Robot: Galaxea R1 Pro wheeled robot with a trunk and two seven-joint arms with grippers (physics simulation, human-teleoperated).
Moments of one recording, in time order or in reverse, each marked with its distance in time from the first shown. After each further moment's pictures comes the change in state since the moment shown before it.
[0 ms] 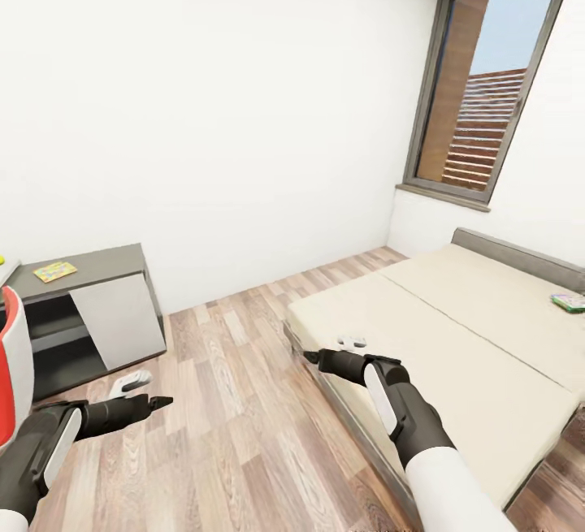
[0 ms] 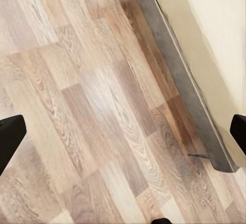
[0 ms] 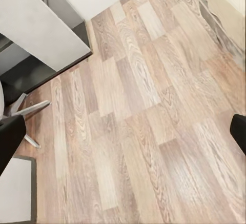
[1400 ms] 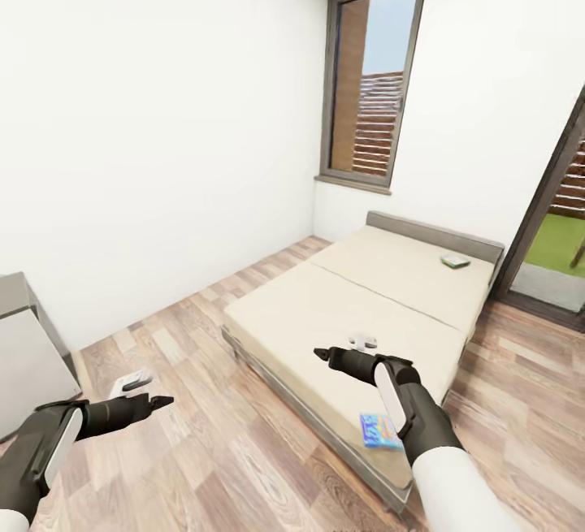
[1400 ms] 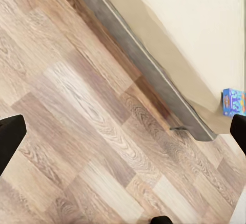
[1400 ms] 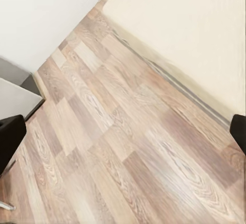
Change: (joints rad) left arm 0.000 -0.002 -0.001 -0.002 0.001 -0.001 0.000; right arm 0.000 -0.012 -0.075 -0.001 -0.002 0.004 0.002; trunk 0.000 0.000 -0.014
